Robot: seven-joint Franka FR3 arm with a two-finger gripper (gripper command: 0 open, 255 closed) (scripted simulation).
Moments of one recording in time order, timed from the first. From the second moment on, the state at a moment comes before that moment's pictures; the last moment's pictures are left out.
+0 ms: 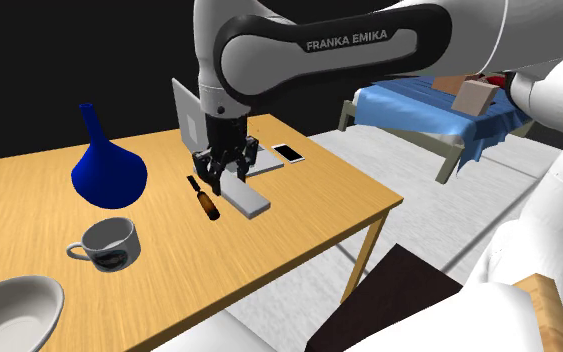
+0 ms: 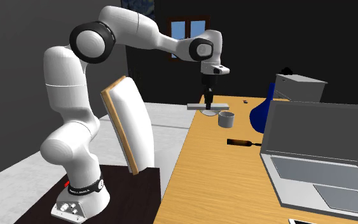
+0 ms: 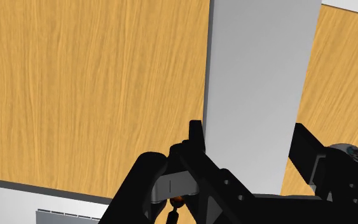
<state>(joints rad) 0.16 0.08 0.38 -1.74 -0.01 1.81 0.50</state>
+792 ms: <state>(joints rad) 0.16 0.09 0.39 -1.56 -0.01 1.65 0.51</state>
